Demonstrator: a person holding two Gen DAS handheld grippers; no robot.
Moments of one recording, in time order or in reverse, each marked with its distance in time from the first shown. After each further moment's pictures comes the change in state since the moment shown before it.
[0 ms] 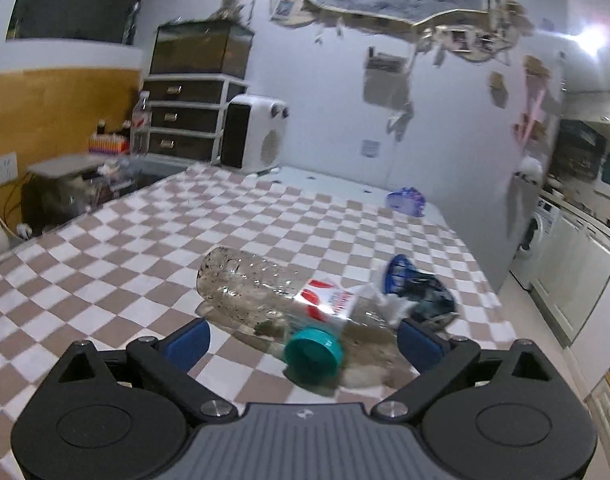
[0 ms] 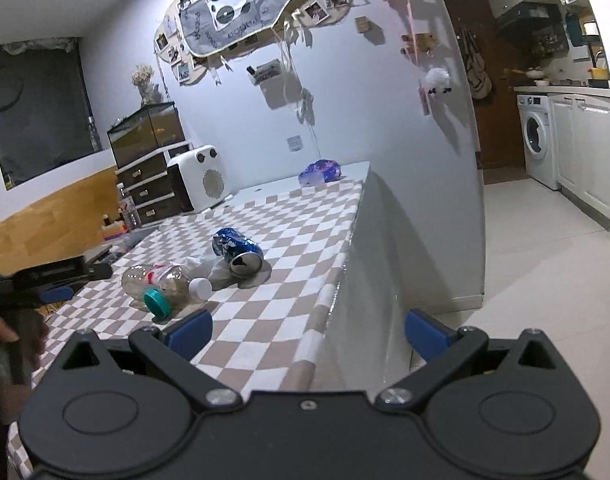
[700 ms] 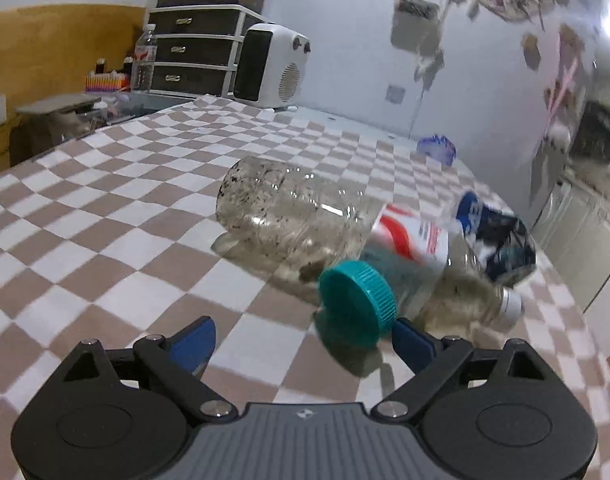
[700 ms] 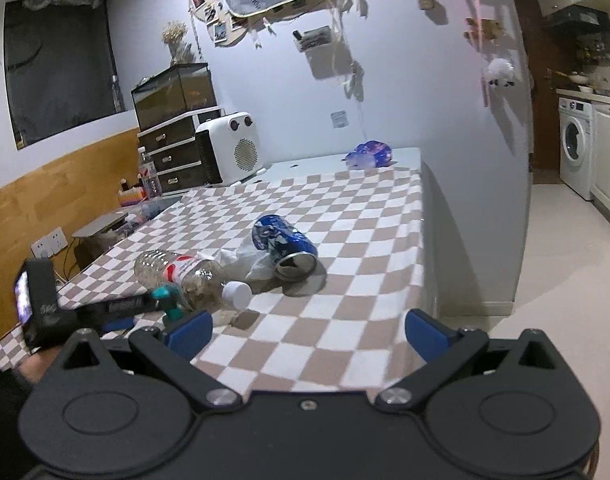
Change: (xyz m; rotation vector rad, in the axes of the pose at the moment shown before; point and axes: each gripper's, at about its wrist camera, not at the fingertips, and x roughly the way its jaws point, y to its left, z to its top) left arm 0.065 0.050 -0.033 -0.010 0.150 -0.010; right arm 0.096 0.070 0.025 -0.088 0.081 0.070
